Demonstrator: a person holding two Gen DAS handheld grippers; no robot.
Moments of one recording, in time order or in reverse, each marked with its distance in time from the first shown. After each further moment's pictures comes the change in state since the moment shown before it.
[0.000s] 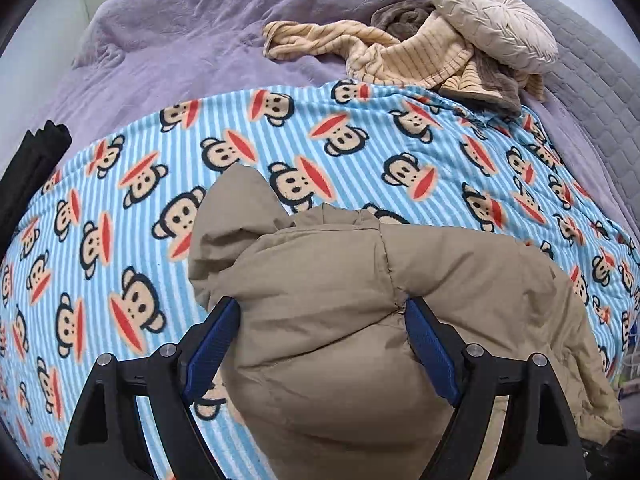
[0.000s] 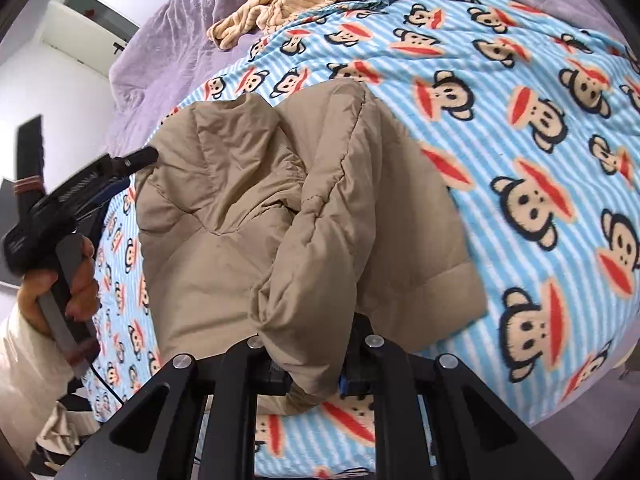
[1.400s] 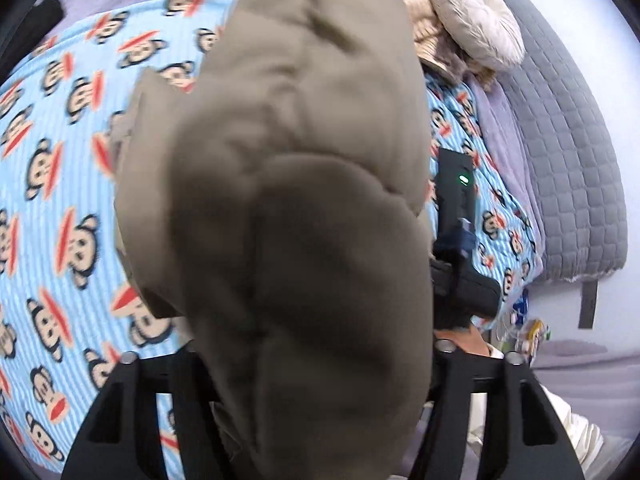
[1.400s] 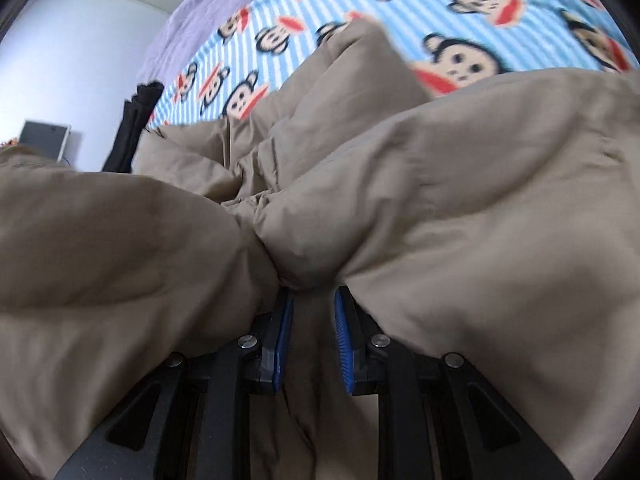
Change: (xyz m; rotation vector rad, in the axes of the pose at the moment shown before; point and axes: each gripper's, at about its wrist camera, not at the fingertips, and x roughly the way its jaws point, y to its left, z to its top) left arm -0.115 0.027 -0.075 -0.182 0.307 -0.376; right arm 0.171 0.144 0.073 -0.127 0.260 0.192
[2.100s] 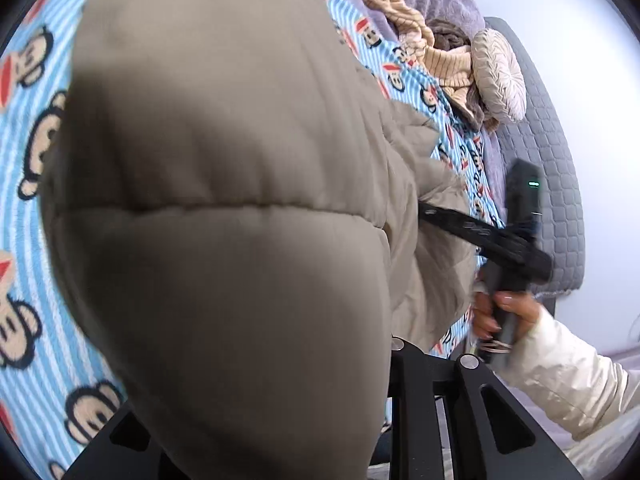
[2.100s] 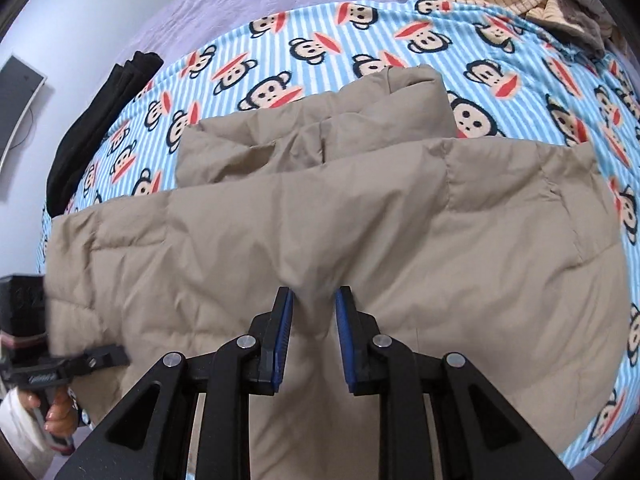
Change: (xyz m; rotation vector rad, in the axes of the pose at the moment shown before) left arm -0.027 0.238 -0.054 -0.138 -0.096 -0.191; right arm 0.010 0.085 -0.029 -0.173 -0.084 -0.297
